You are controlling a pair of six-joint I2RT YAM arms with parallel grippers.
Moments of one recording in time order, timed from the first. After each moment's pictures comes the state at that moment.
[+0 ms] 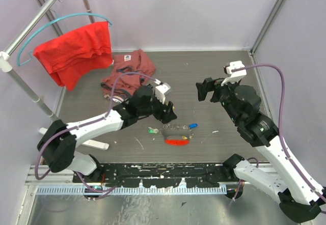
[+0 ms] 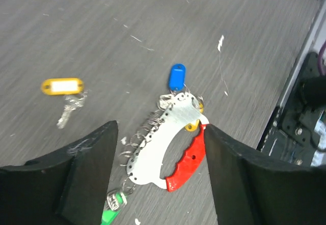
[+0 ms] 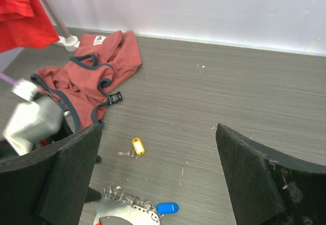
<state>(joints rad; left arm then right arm) -0.86 1.48 0.90 0.10 0.28 -0.20 0.61 0.77 1.07 -0.40 0.30 0.16</state>
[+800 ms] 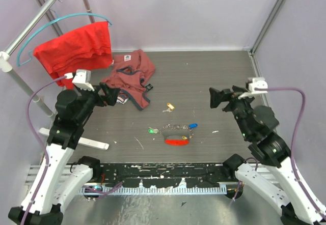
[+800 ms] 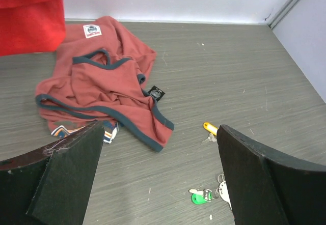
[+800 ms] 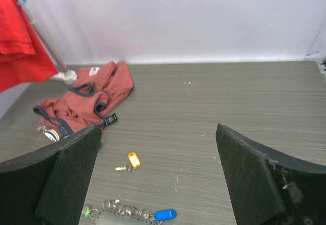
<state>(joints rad) -0.26 0.73 0.84 -0.25 0.12 -0.27 0.58 0.56 0.94 -0.36 0.37 0.19</state>
